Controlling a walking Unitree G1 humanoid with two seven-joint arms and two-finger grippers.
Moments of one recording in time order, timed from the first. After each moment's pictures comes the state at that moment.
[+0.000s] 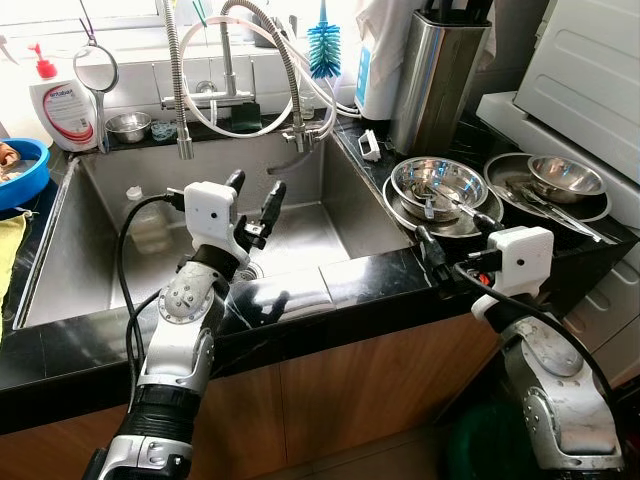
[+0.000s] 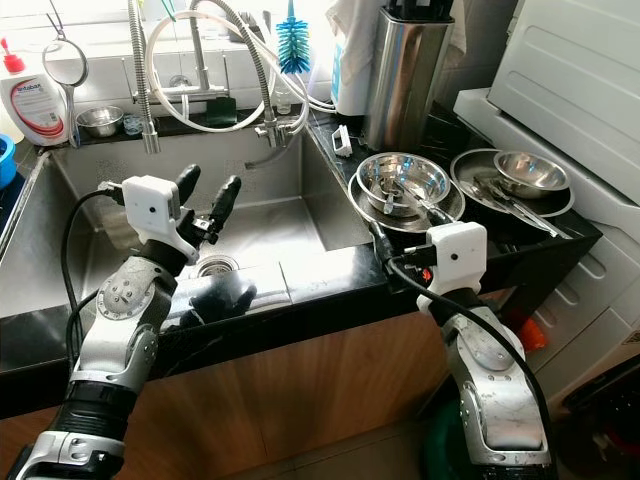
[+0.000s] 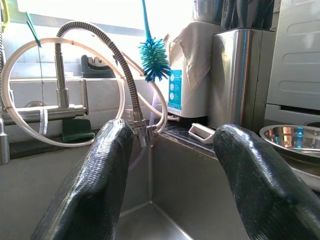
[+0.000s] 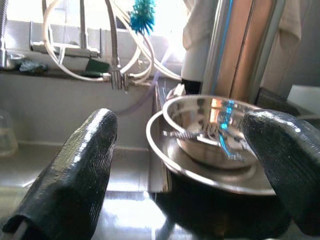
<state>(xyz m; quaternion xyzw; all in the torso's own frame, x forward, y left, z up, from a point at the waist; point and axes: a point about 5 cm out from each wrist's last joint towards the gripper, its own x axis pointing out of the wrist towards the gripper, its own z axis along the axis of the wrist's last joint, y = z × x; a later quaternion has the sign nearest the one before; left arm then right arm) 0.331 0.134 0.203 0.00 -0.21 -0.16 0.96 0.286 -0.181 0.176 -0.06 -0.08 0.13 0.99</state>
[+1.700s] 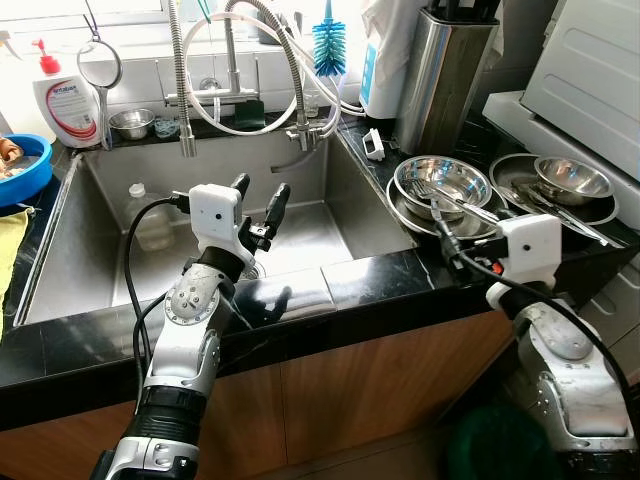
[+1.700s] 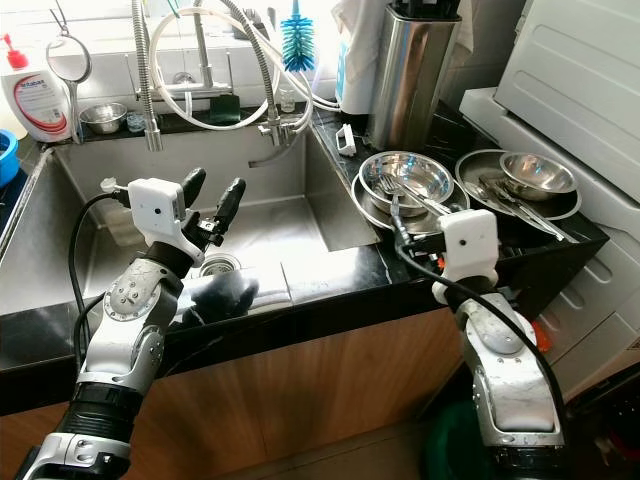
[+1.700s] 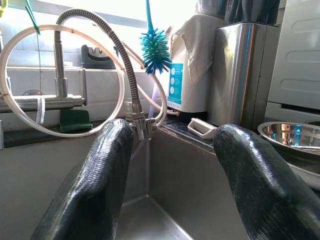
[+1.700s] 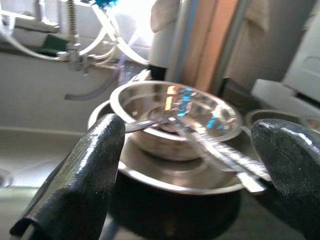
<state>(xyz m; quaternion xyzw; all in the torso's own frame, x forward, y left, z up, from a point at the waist) 0.331 0.129 0.200 -0.02 -0.20 -0.16 0.97 0.299 -0.211 0.177 -0.10 -0.05 0.04 0.99</state>
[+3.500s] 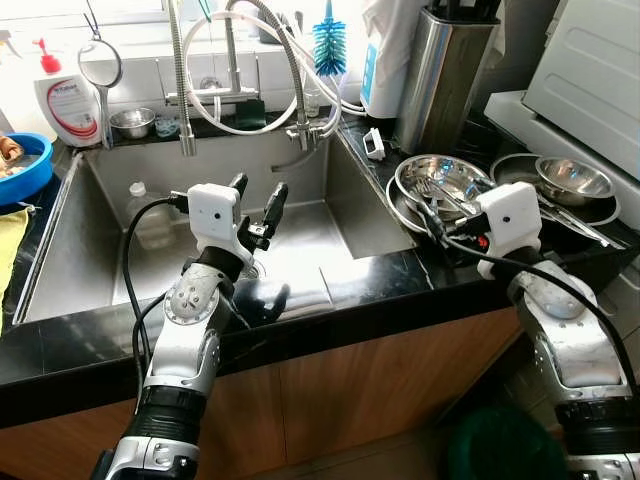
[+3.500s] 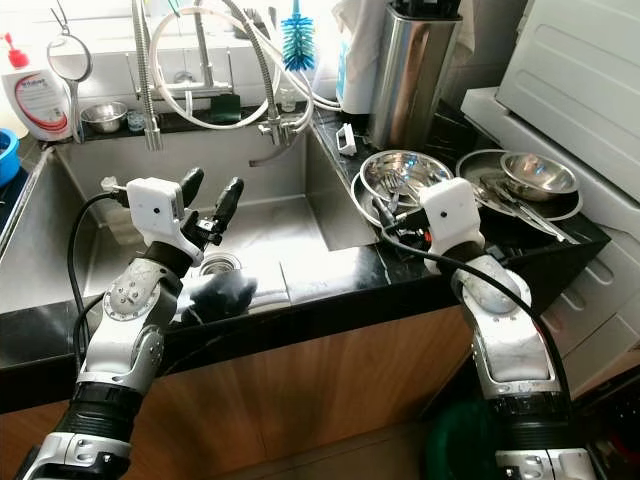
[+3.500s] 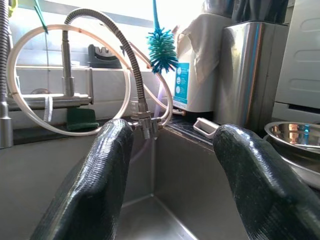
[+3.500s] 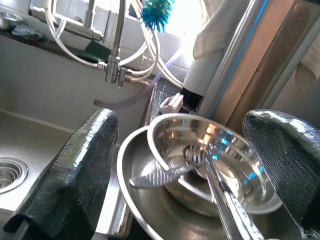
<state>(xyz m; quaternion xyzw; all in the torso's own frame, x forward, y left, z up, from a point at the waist) 0.332 0.131 0.200 -0.02 -0.20 -0.15 0.97 0.329 -0.195 0.200 -0.17 -0.08 0.15 0.97</state>
